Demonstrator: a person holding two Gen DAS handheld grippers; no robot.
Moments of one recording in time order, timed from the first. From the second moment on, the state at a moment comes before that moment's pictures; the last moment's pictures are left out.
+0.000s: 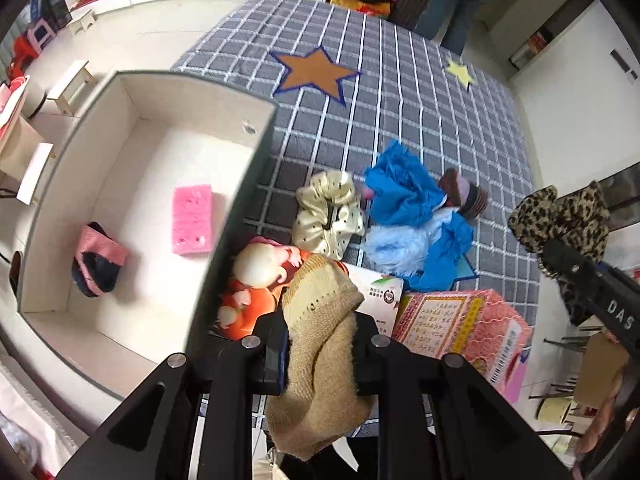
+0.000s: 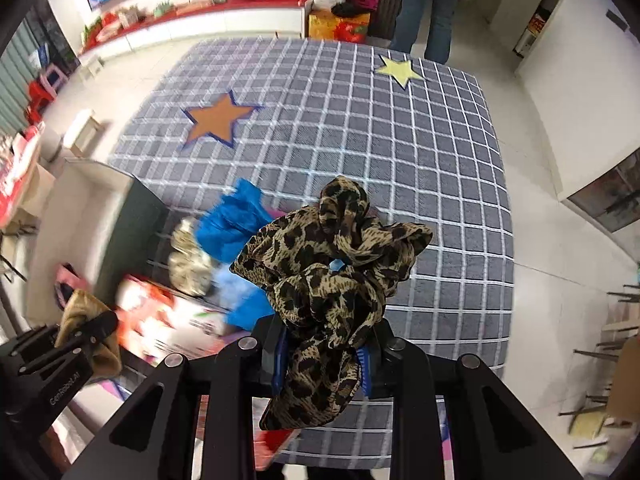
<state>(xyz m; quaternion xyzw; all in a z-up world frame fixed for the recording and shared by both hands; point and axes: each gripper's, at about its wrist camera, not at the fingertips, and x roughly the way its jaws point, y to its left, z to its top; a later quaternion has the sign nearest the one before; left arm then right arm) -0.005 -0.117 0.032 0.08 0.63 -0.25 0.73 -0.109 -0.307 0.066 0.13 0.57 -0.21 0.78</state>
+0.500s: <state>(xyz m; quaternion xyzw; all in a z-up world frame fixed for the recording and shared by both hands) 0.014 -0.035 0.048 0.05 0.62 -0.20 0.76 -0.072 -0.210 0.077 0.10 0.57 -0.15 0.80</state>
